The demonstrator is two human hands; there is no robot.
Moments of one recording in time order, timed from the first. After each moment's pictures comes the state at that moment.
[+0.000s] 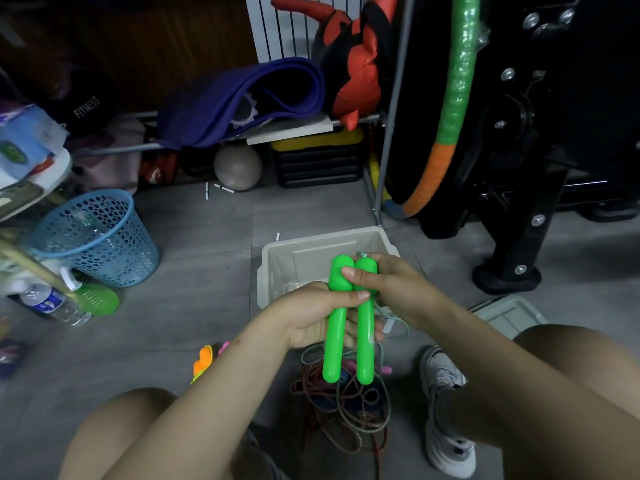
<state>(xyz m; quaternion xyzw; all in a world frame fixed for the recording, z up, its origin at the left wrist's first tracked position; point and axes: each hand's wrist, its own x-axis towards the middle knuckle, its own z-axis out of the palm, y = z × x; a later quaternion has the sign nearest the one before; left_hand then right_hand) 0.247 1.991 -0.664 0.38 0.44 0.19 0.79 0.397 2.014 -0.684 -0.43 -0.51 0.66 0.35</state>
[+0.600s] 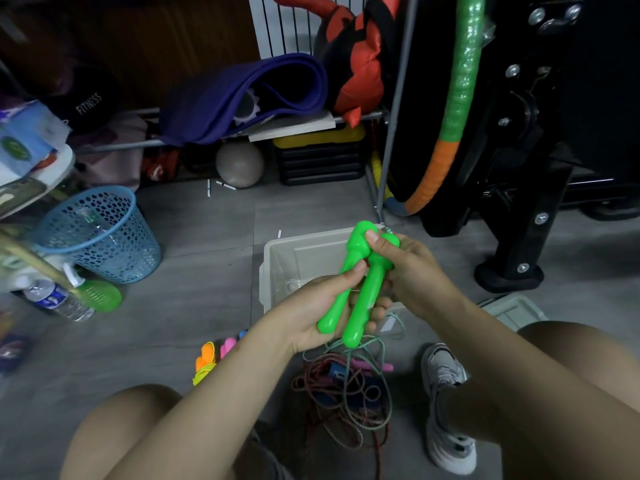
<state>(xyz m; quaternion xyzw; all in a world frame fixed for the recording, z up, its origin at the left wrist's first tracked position) 0.256 1.985 -0.662 0.31 0.39 0.28 0.83 0.397 2.019 -0.677 -0.42 -0.43 0.64 0.48</state>
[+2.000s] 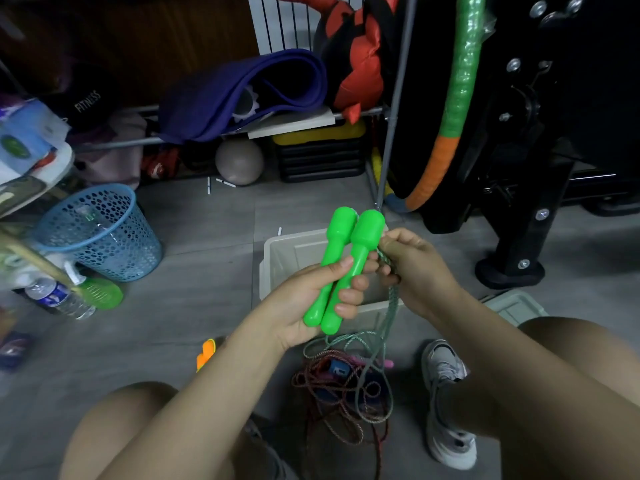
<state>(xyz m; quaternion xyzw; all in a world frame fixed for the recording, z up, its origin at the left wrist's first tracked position) 0.246 1.983 -0.652 0.26 0.33 0.34 0.84 0.398 2.014 -0.669 -0.48 -0.36 0.62 0.50</state>
